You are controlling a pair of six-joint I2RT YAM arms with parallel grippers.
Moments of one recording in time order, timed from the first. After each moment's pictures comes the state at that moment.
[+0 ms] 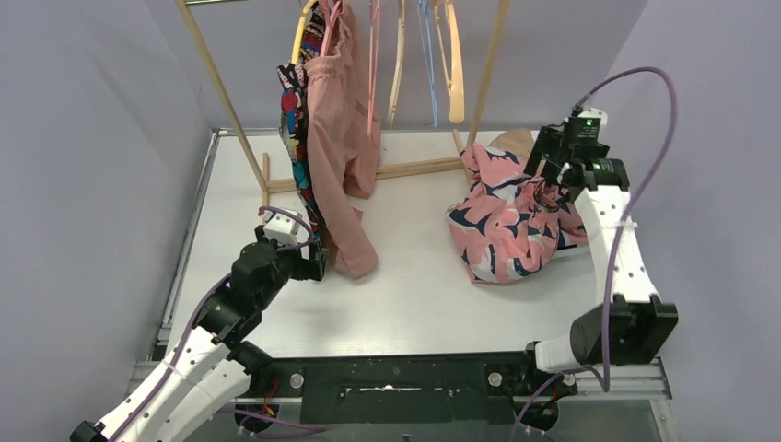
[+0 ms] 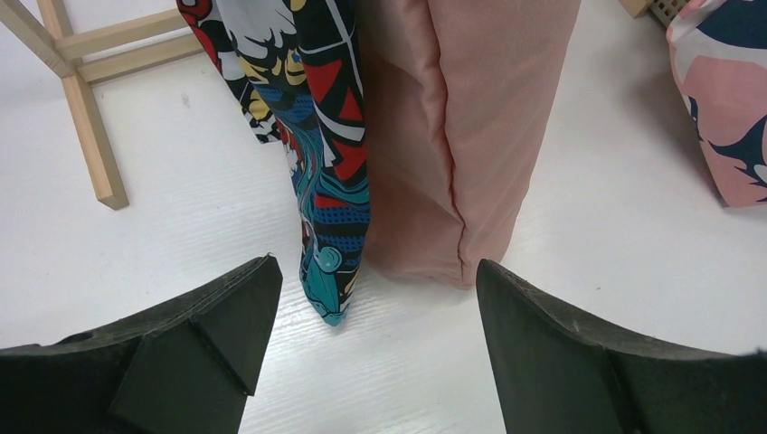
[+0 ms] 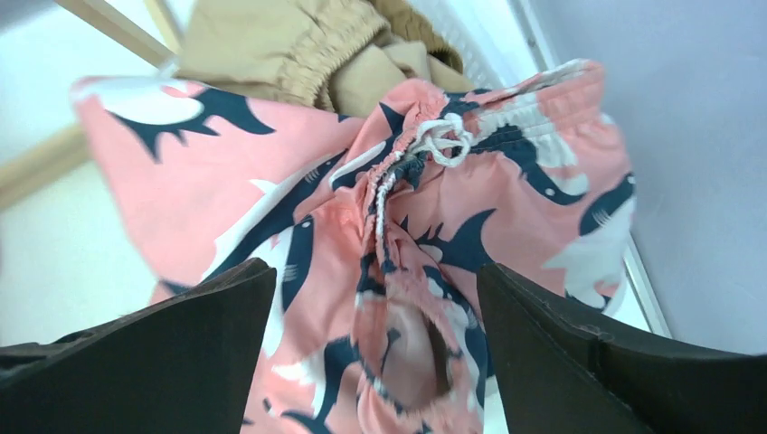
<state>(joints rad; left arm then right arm) -0.57 0.61 0.56 -0.30 -0.20 -0.22 -0.03 1.46 1.49 -0.79 0.22 0.24</state>
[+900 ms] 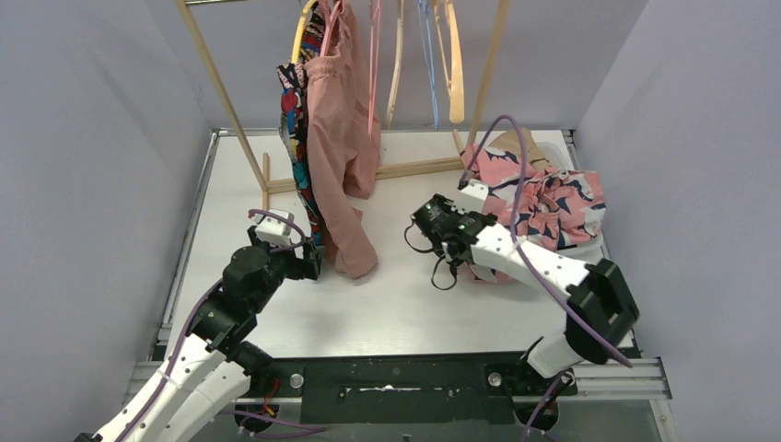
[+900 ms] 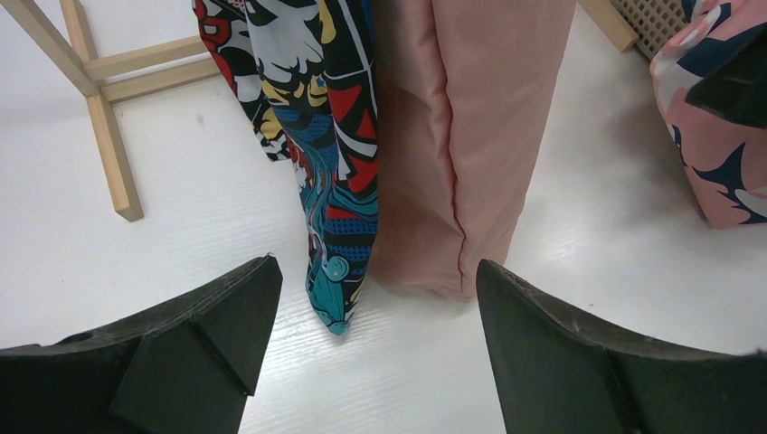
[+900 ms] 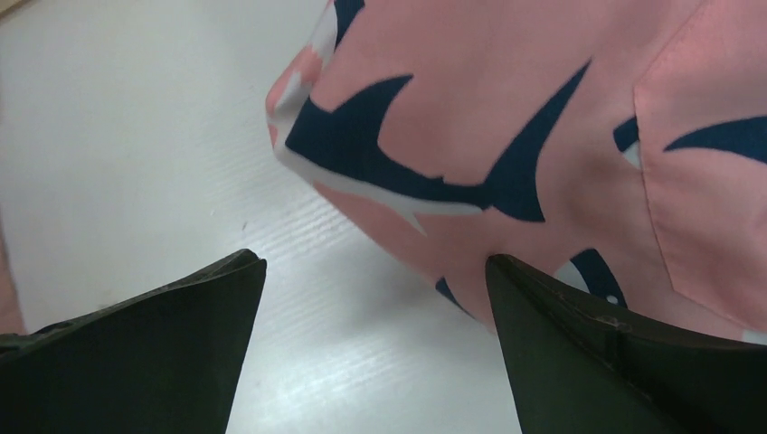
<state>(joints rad) -0.55 0.56 0.56 -0.30 -0.21 -0.22 0.77 1.44 1.07 -0.70 0.76 0.96</state>
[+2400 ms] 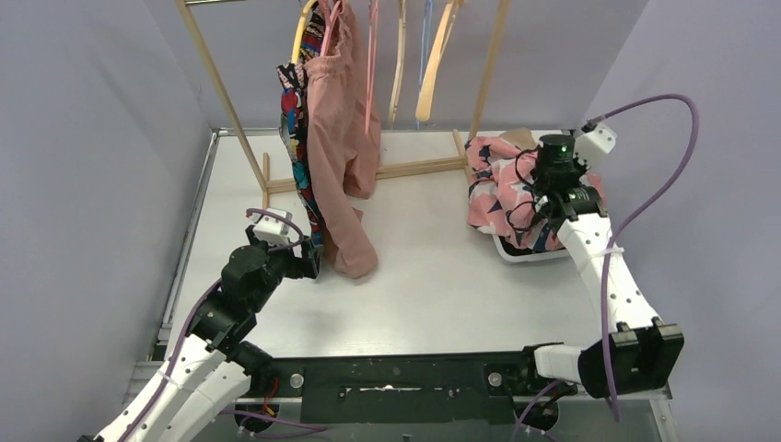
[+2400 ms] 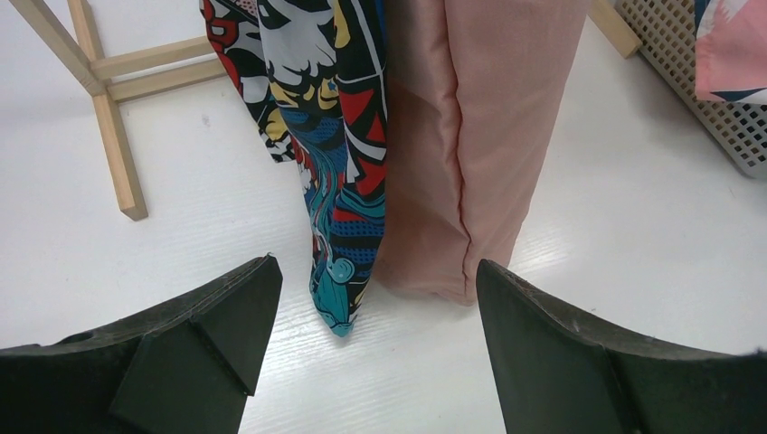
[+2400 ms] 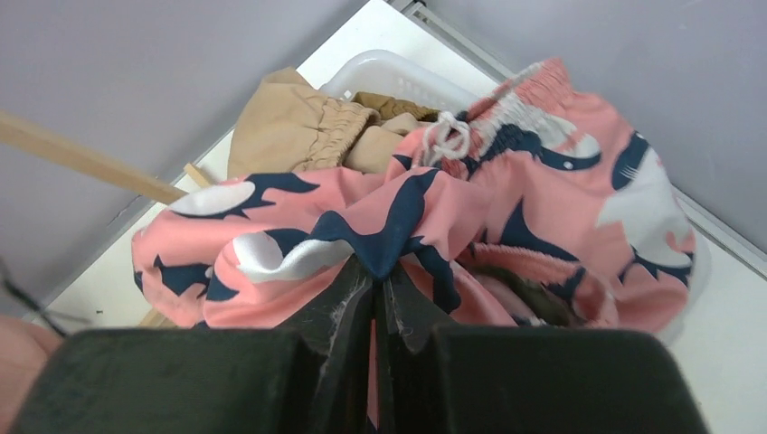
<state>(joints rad) -0.54 0.55 0.56 -0.30 -0.20 -0.22 0.16 1.23 1.22 -0.49 0.65 0.62</state>
